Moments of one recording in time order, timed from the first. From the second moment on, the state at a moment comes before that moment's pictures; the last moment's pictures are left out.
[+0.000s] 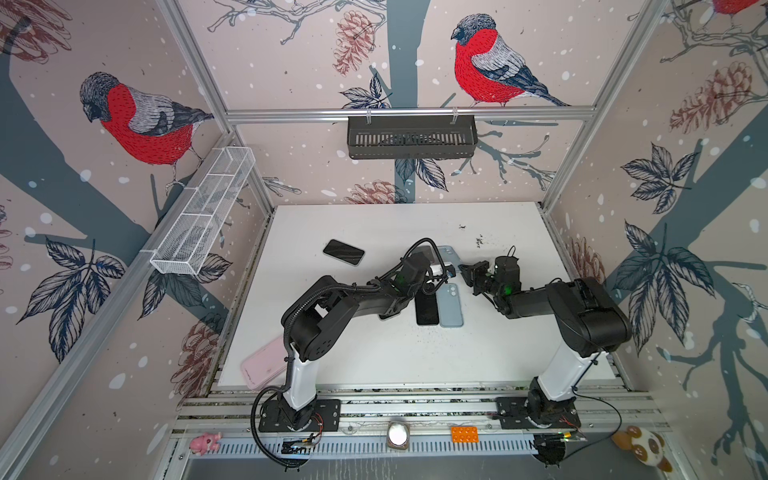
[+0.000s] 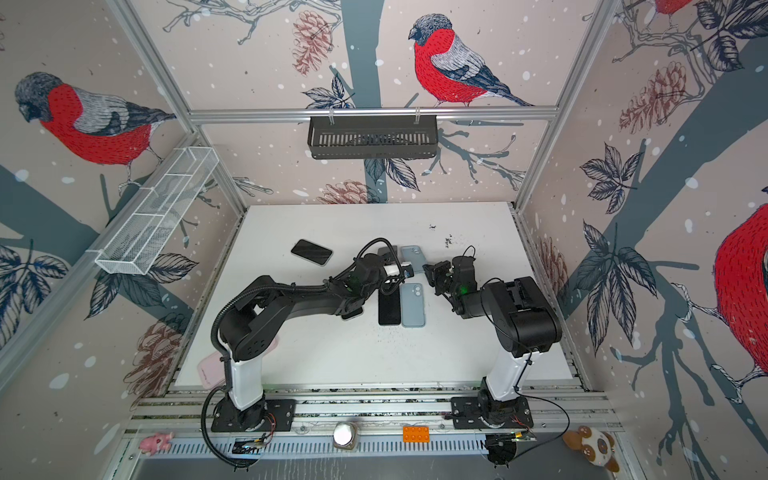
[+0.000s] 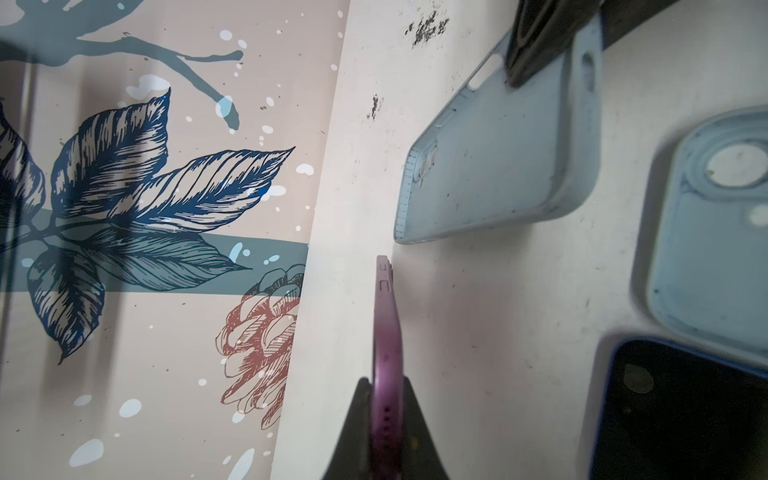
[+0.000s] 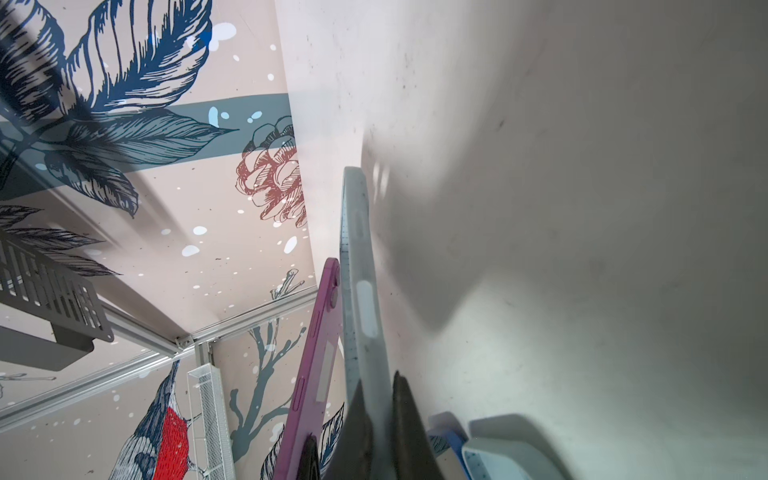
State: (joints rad) left arm -0.81 1.95 1.10 0.40 -0.31 0.99; right arm 0.22 1.78 0.59 0.74 -0.41 1.50
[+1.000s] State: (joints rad) left arm -0.84 1.98 1.11 0.34 -0.29 0.91; right arm 0.23 1.83 0.58 0.76 -0.37 1.52
